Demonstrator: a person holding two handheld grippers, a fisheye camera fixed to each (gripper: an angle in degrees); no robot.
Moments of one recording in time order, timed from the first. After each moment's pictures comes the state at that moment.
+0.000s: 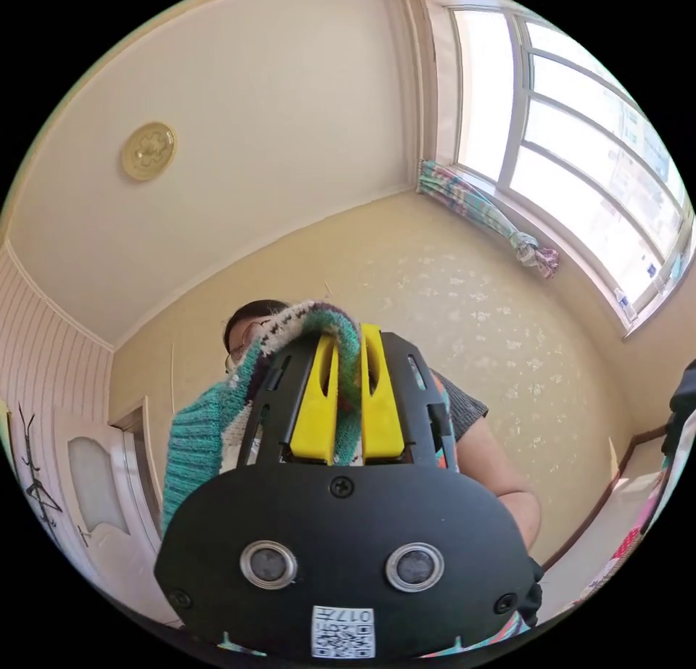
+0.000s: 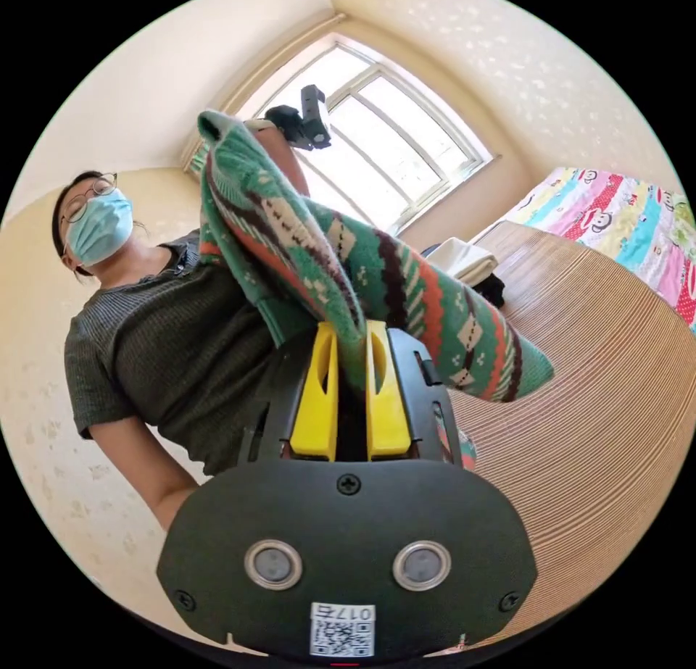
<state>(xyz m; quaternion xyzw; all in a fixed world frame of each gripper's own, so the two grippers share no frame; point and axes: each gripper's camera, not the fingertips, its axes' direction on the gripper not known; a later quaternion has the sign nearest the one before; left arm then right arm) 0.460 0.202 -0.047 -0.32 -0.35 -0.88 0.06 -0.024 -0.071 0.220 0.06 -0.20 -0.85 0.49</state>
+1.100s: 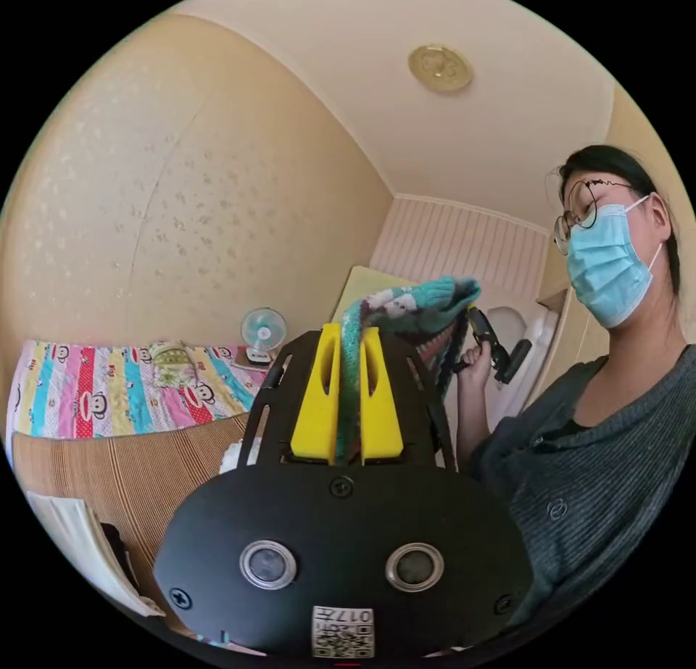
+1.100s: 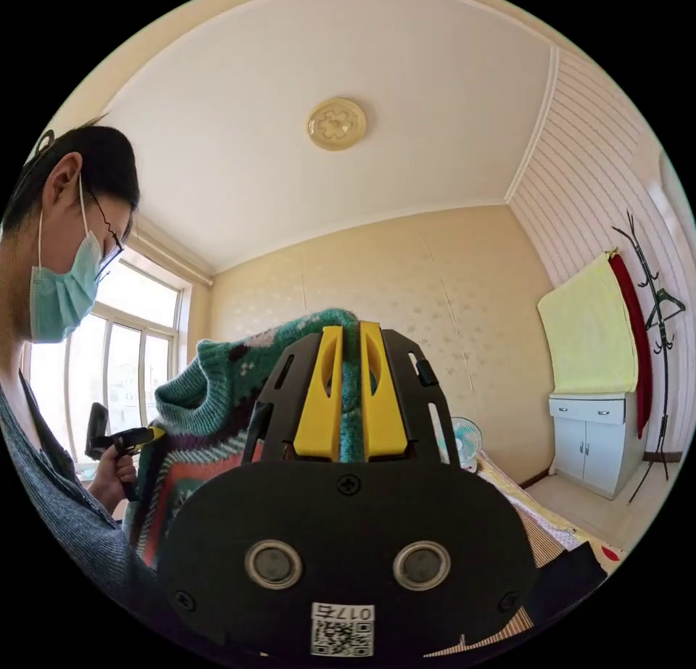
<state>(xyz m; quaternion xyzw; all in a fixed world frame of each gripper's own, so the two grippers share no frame) 0.566 0.293 0.004 -0.90 -0.06 -0.23 -0.35 0.226 0.272 0.106 0.82 -0.28 -0.42 0.26</state>
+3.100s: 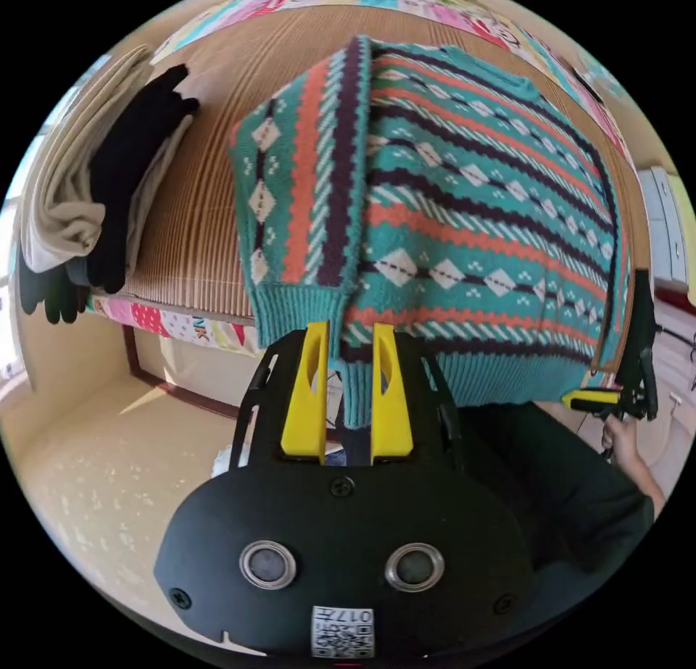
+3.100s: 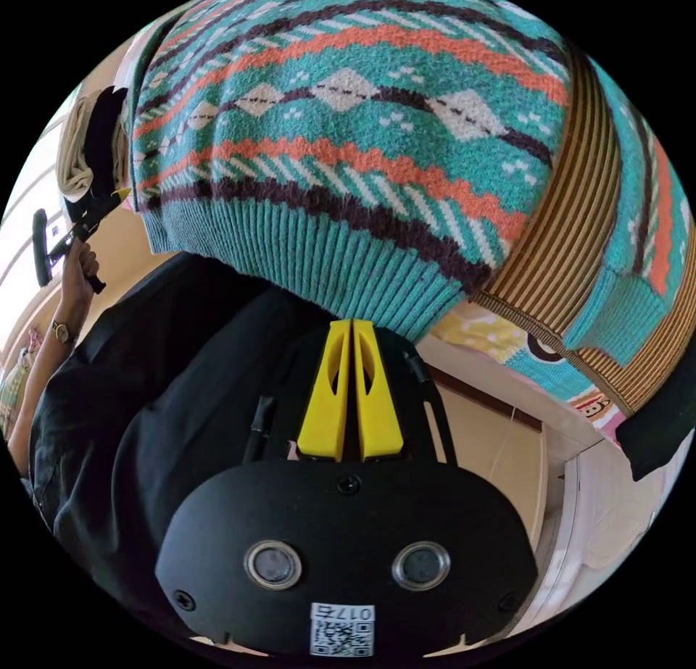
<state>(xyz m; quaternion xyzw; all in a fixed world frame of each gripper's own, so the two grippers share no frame) 0.182 -0.107 -0.107 -0.47 -0.05 0.31 -0.82 -0.115 -0.380 0.074 -0.06 0.20 -0.46 0.86</state>
